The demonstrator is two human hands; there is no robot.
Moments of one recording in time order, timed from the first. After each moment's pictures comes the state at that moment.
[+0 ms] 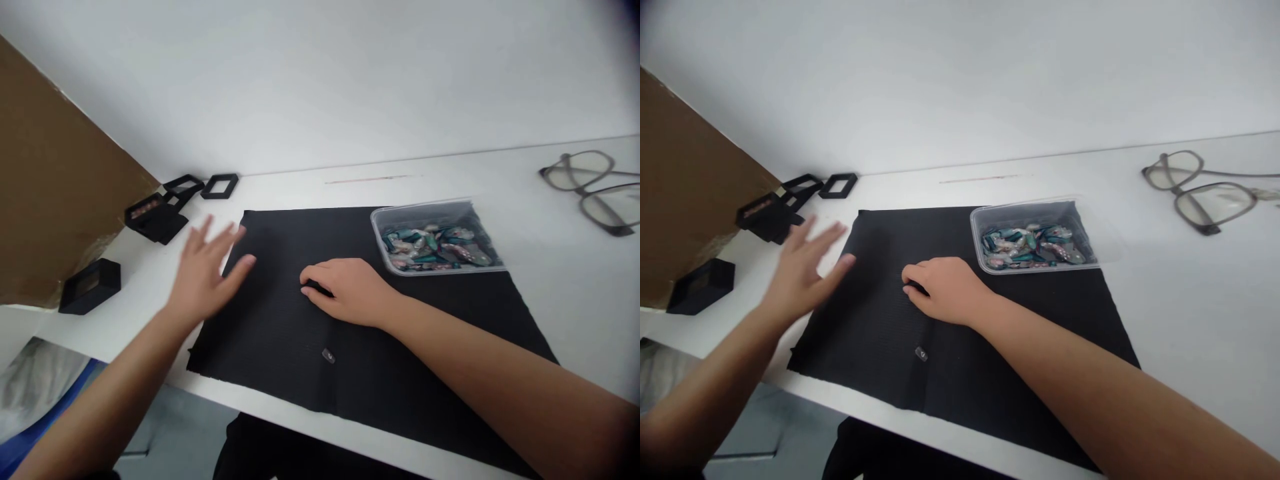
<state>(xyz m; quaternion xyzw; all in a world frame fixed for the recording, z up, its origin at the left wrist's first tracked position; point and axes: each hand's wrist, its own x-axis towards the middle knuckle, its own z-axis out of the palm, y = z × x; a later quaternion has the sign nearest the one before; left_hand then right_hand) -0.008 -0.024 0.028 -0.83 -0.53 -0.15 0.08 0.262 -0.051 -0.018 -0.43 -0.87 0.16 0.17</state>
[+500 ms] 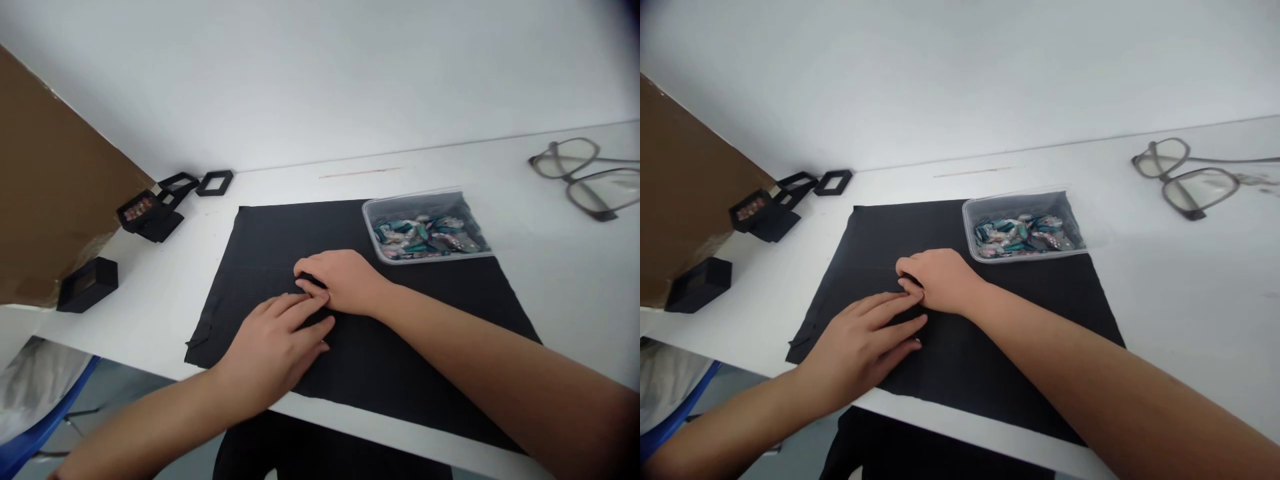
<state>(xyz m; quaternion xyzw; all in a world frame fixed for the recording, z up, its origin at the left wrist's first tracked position) 0.069 -0.119 0.017 -0.95 -0.29 -0.11 0.00 0.263 -0.049 -0.018 -0.42 -0.88 0.16 0.17</state>
